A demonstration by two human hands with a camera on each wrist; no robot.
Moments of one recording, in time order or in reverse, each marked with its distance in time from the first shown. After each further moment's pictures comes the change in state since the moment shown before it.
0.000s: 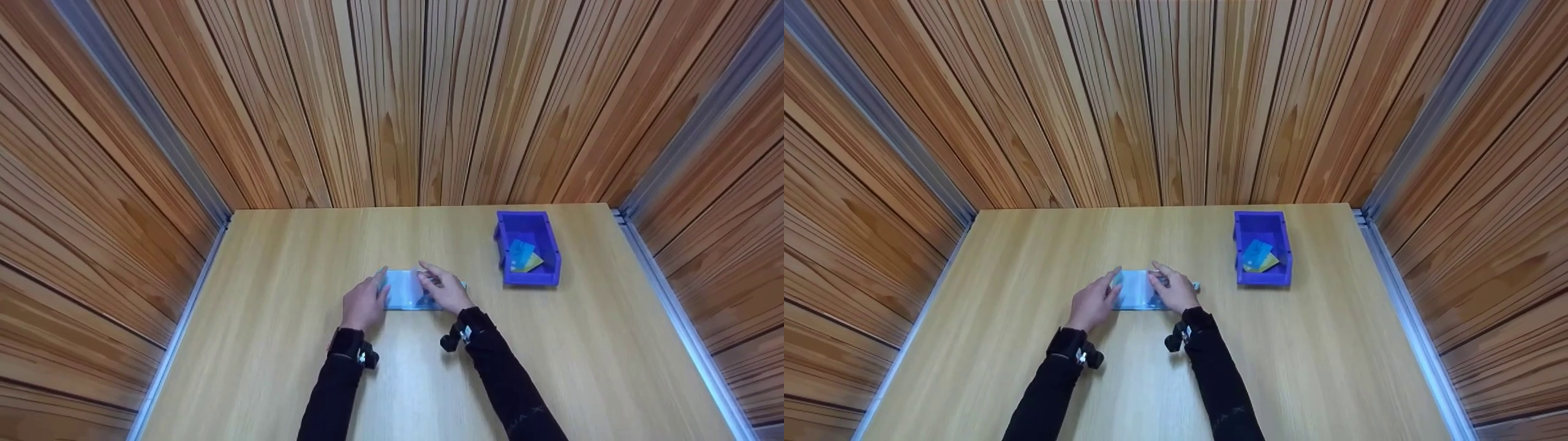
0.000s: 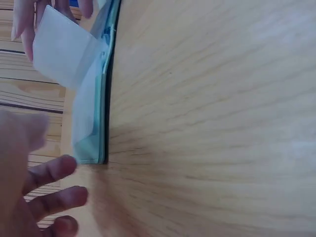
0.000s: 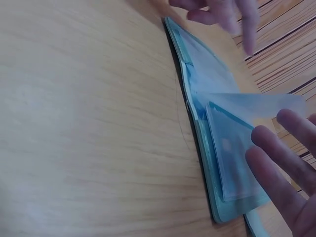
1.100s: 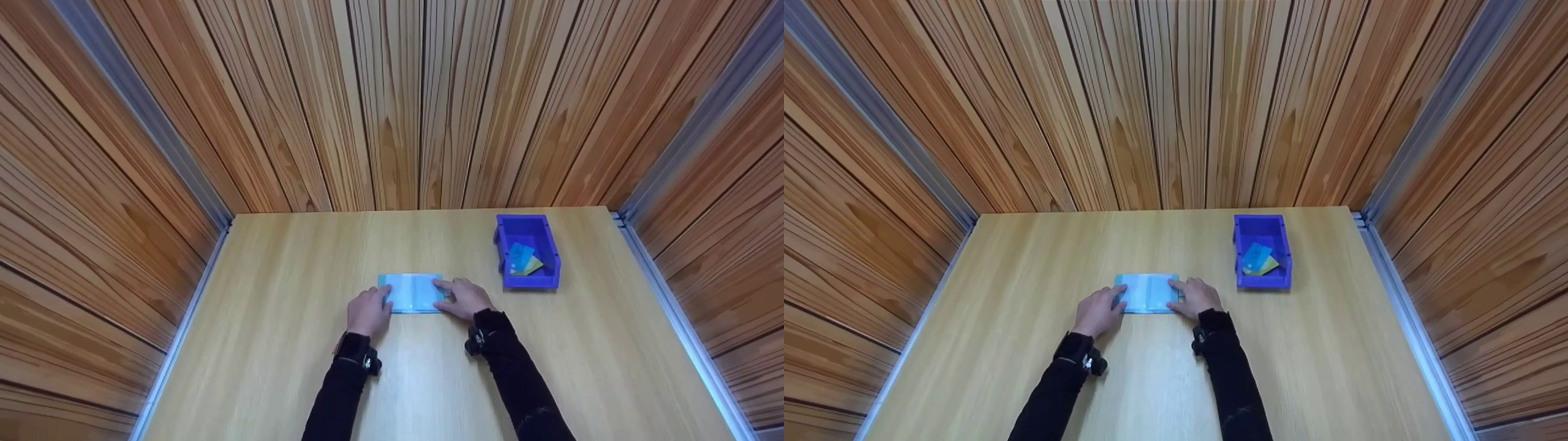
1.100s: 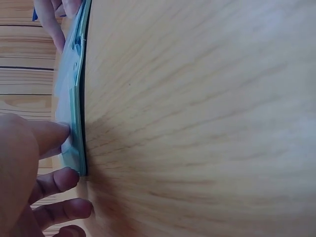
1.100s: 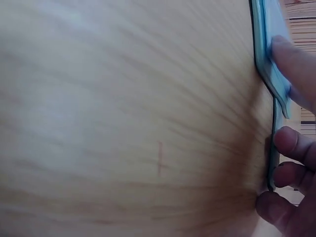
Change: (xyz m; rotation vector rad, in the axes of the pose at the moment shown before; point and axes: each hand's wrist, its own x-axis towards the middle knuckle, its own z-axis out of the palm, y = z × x) left_hand -0.005 0.005 0.011 0.117 -0.107 -0.046; right_hand -0.007 0.027 -0.042 -0.728 -0.146 -0.017
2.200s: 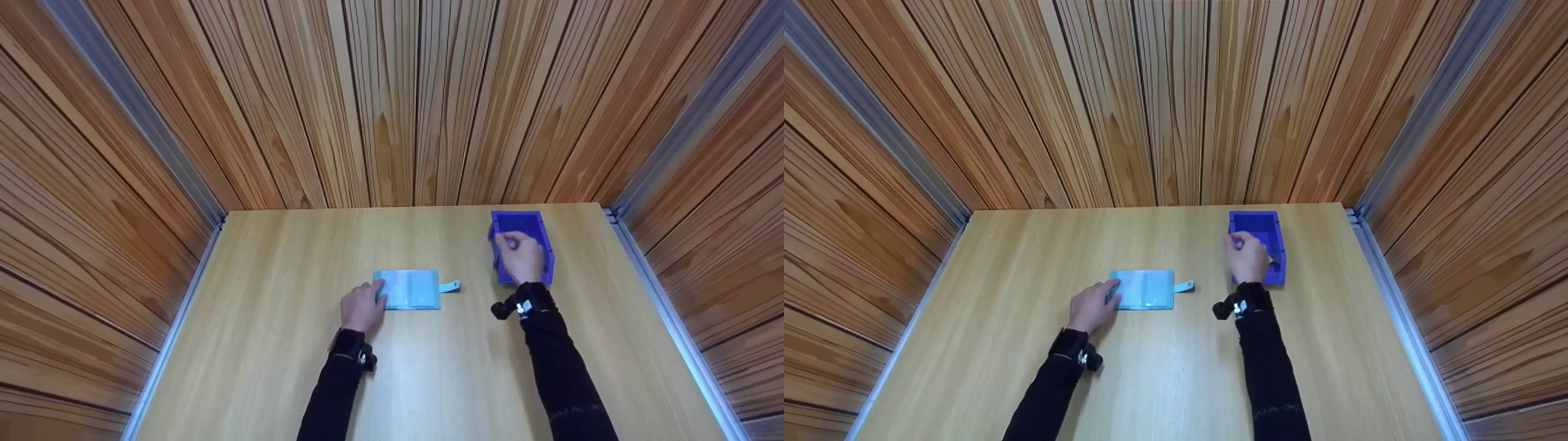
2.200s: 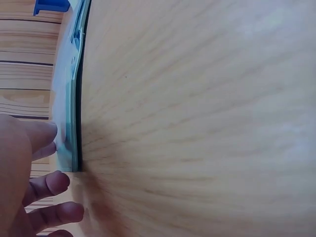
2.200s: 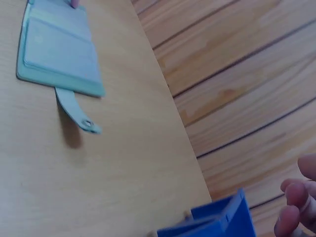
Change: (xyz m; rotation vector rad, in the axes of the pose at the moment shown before) left_hand 0.002 -0.001 0.000 0.032 0.052 -0.025; right_hand -0.021 0.034 -0.111 0.377 0.674 0.333
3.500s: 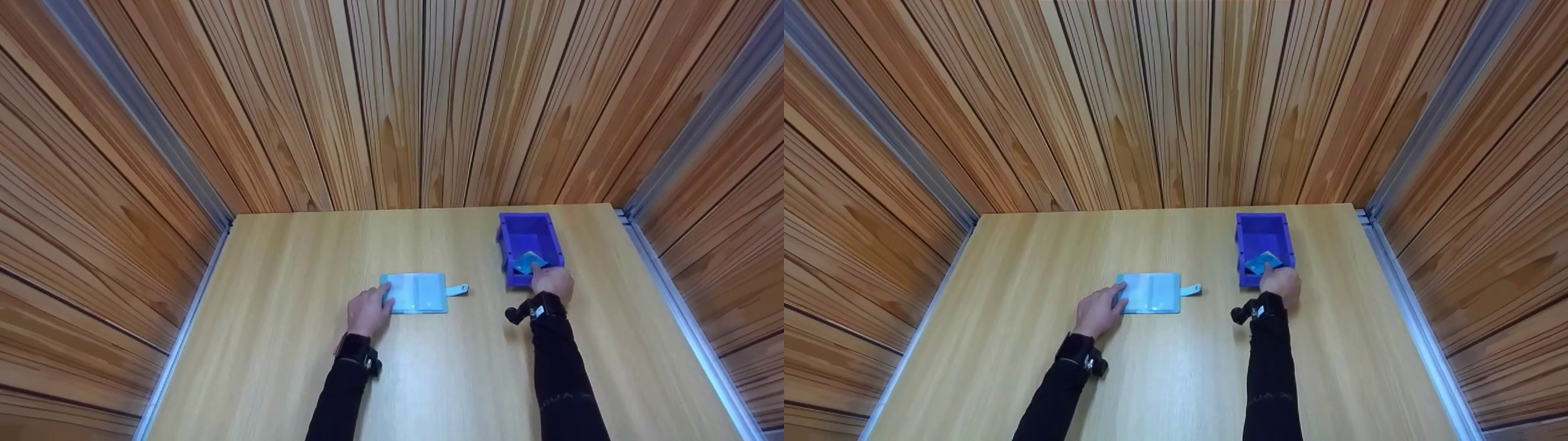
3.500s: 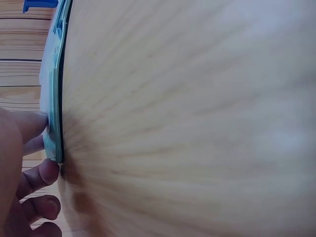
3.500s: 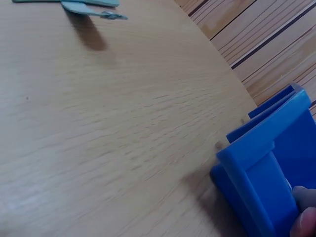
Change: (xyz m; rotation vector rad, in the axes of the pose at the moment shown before) left_hand 0.004 -0.008 0.008 -0.019 0.019 0.030; right_hand 0.000 0.070 0.002 -0.117 -0.015 0.535
